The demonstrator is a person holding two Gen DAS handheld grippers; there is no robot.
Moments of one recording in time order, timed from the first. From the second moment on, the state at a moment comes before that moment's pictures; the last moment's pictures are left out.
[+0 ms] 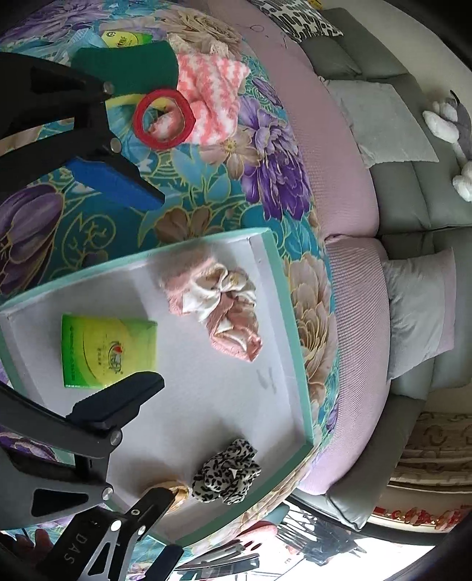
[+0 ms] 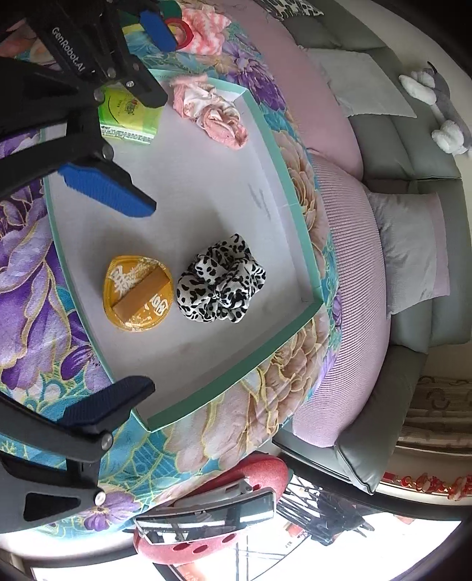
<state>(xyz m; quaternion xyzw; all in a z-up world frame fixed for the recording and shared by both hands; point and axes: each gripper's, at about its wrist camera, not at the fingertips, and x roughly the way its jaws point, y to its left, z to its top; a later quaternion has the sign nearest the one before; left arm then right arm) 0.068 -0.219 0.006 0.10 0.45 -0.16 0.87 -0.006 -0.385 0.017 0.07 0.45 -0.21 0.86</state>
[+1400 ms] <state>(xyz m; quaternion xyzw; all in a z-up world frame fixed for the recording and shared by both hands) 0.062 0.025 0.062 -0.04 0.38 0.06 0.92 0.030 -0.265 0.021 0.04 0.44 -0.09 0.89</state>
